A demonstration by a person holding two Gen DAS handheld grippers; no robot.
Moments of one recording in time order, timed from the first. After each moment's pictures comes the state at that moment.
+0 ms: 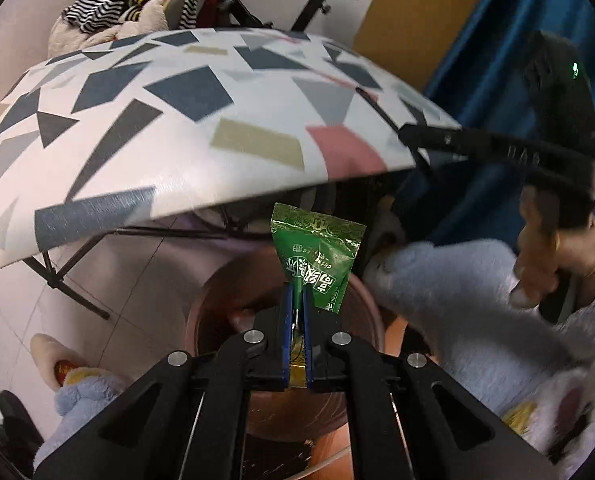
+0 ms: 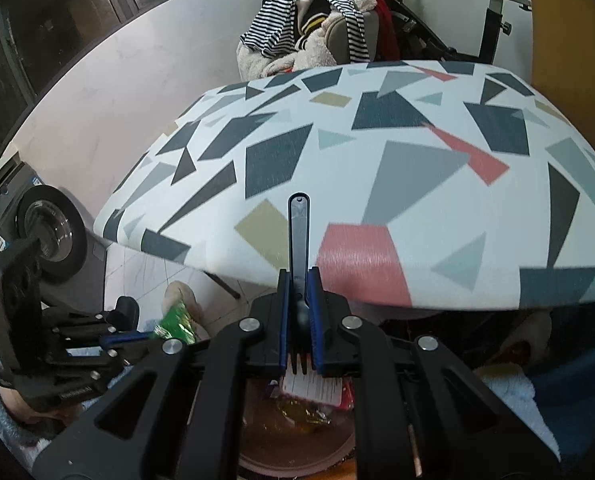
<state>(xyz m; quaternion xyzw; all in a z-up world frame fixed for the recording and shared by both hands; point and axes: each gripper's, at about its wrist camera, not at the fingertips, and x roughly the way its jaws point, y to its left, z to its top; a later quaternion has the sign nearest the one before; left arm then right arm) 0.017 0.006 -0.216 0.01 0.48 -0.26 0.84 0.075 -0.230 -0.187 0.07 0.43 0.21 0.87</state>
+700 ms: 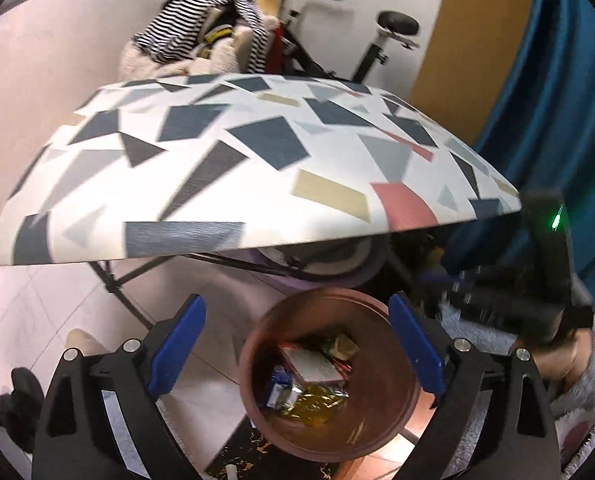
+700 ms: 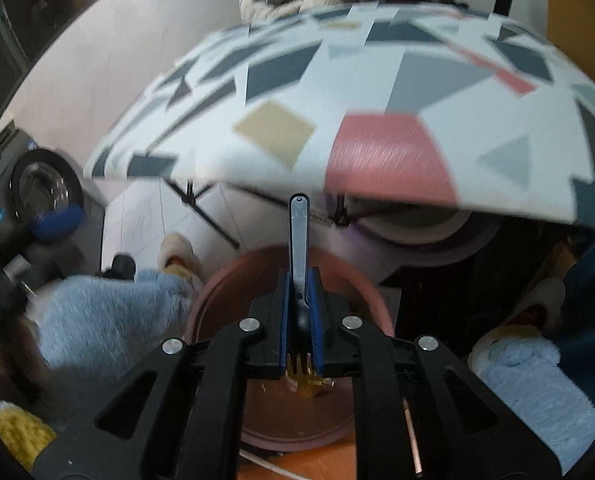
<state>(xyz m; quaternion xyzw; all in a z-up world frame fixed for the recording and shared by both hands) 0.003 0.041 -0.180 -0.02 0.41 -0.13 0.90 0.057 -0.208 -0.261 0.04 0.51 0.23 0.83</state>
